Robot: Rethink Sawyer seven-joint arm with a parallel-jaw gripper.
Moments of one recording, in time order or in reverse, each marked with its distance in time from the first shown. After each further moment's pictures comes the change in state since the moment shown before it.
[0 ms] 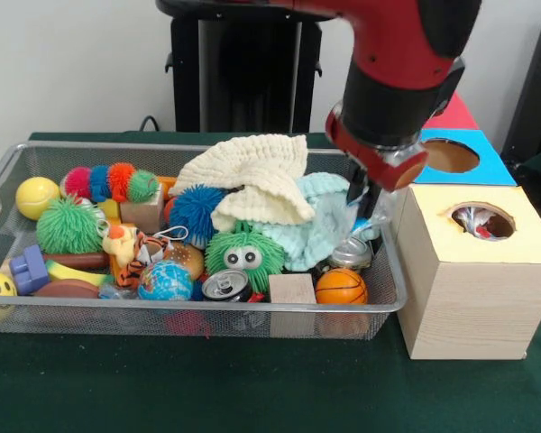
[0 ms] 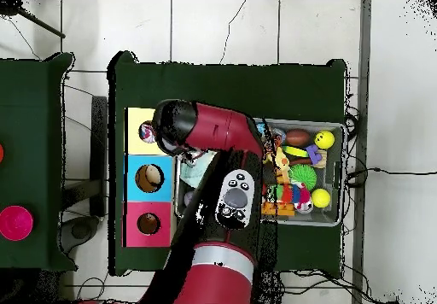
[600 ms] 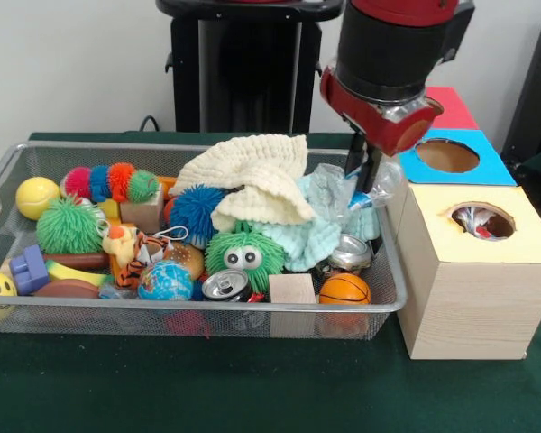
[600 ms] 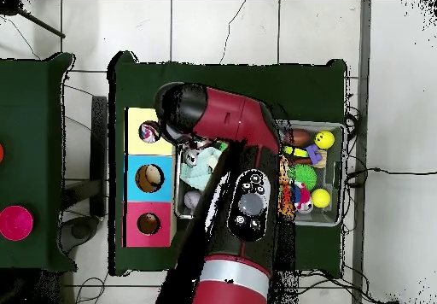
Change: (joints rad) arm -0.036 -0.060 -0.005 -0.052 0.001 0.067 0.000
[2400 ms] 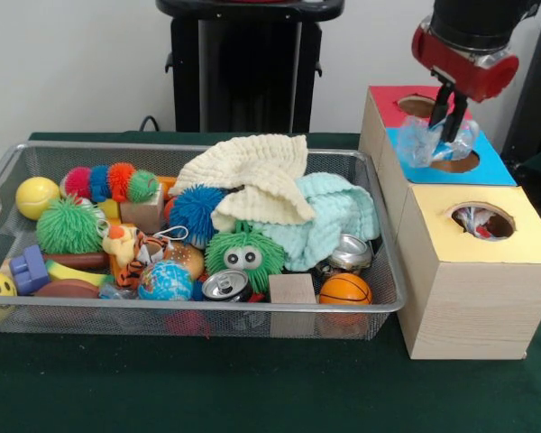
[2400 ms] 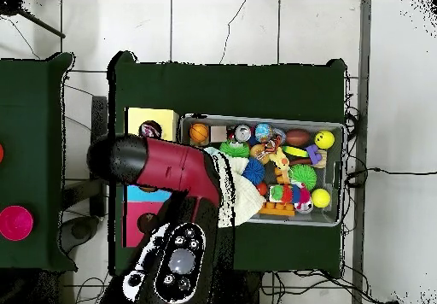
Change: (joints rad) arm 0.212 -0.122 -0.052 0.315 0.134 -0.189 0.052
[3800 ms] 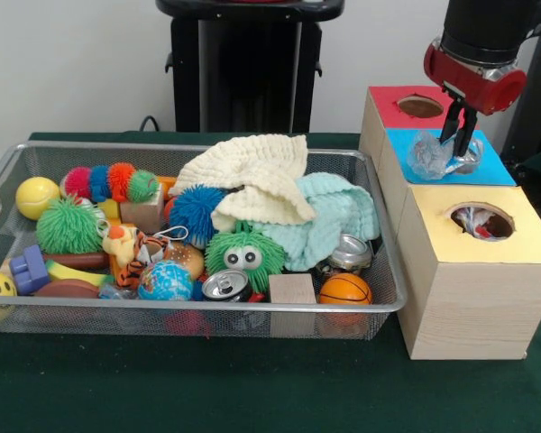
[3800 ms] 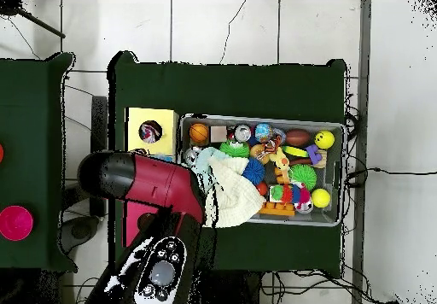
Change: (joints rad) arm 0.081 0.021 -0.035 0.076 0.112 -0.144 0.009
